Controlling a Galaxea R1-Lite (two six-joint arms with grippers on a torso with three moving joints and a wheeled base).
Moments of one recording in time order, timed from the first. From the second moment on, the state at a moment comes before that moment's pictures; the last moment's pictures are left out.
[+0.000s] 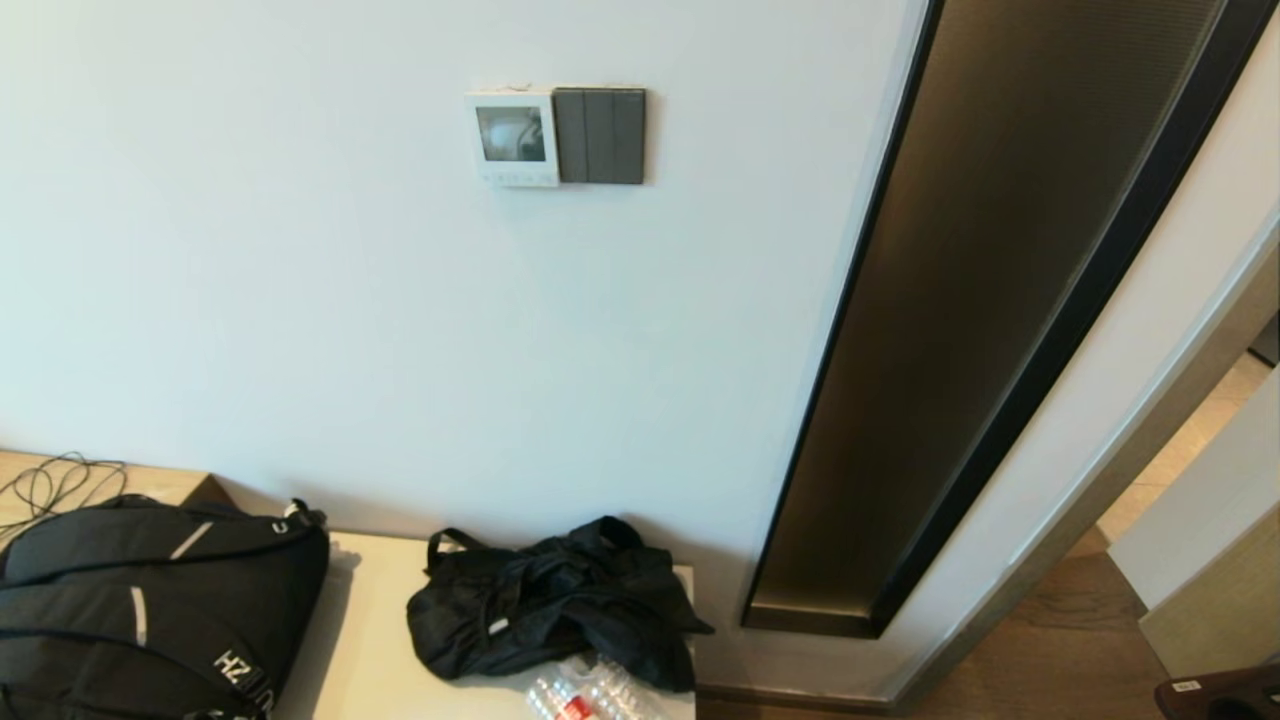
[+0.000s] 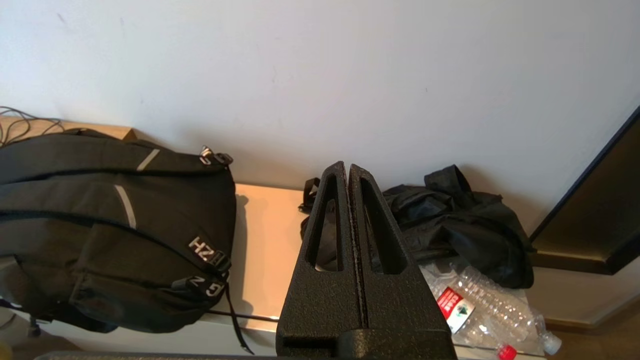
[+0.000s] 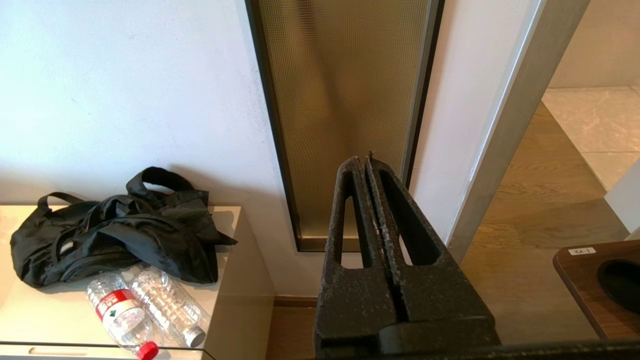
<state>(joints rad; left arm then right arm) -0.01 0.00 0.00 0.00 0.00 -0.01 -0.02 0.00 0.00 -0.02 0.02 -0.02</state>
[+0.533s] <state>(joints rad) -0.01 0.00 0.00 0.00 0.00 -0.01 -0.02 0.00 0.00 -0.02 0.02 -0.02</state>
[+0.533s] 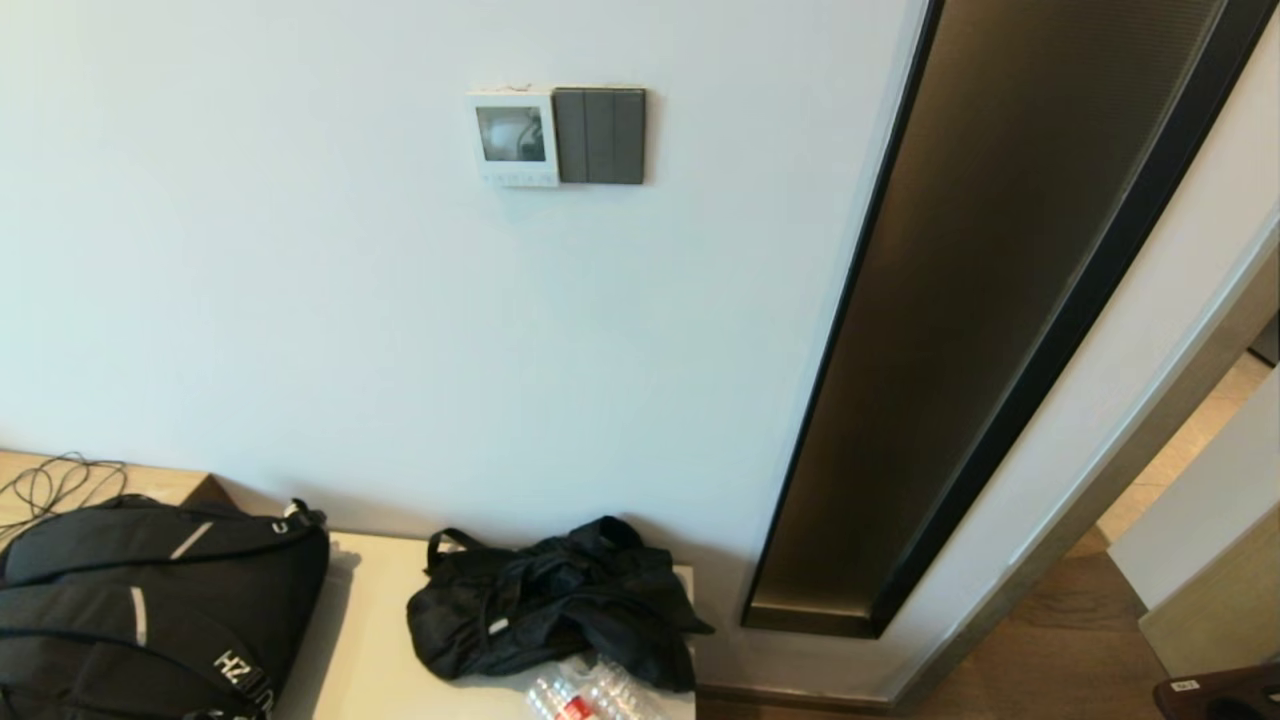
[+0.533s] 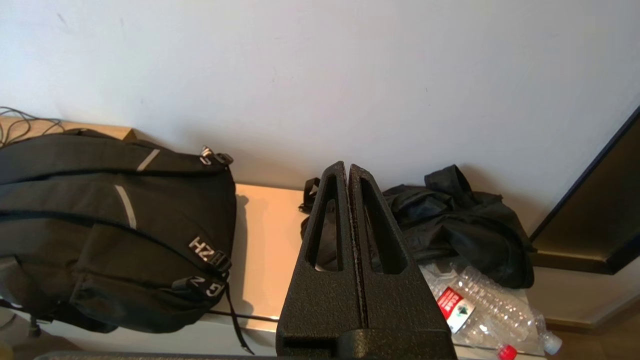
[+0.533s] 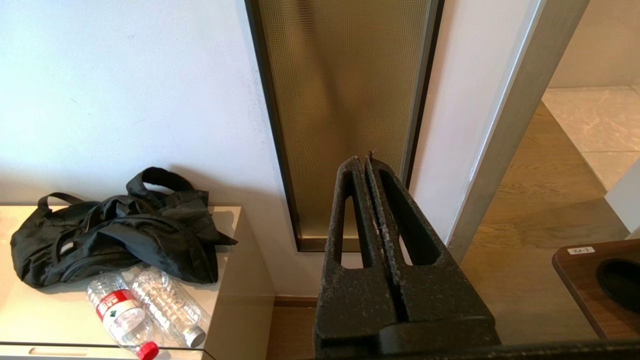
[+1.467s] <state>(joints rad) 0.00 0.06 -0.12 0.01 0.00 -0.01 -0.02 0.00 0.00 -0.02 0.02 -0.02</state>
